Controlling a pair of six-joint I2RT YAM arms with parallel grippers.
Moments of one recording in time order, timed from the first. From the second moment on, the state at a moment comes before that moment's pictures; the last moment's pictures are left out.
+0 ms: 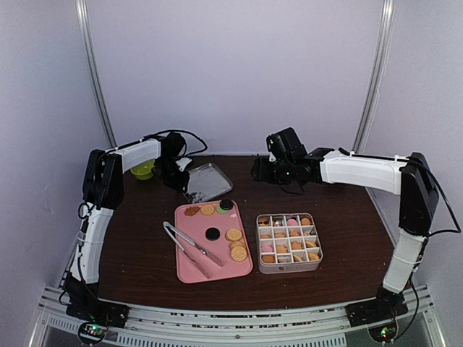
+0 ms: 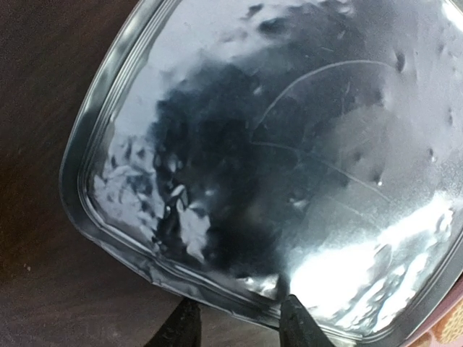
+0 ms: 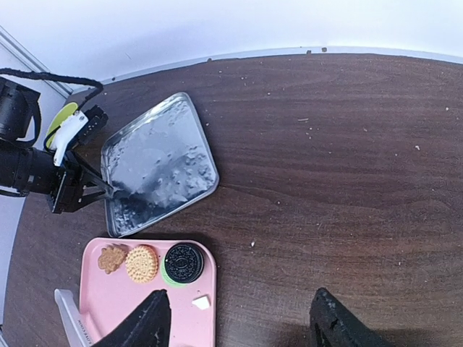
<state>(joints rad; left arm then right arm) -0.36 2.48 2.16 -0.98 0.06 0.12 0.71 1.83 1.45 -0.28 0.19 0.57</state>
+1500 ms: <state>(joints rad) -0.26 2.29 2.14 -0.98 0.03 0.20 0.72 1.77 1.31 -0.18 -0.02 0.58</state>
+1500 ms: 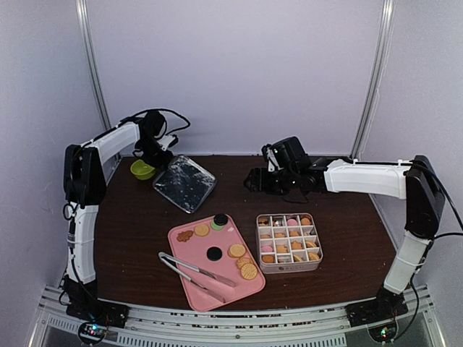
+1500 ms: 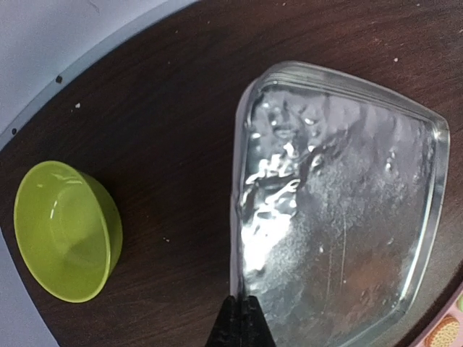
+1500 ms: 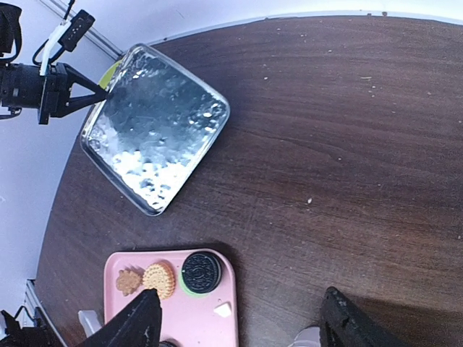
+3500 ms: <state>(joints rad) -0.33 2.05 1.95 -1.24 0.56 0.45 0.92 1.30 1.37 -0.64 0.44 0.16</state>
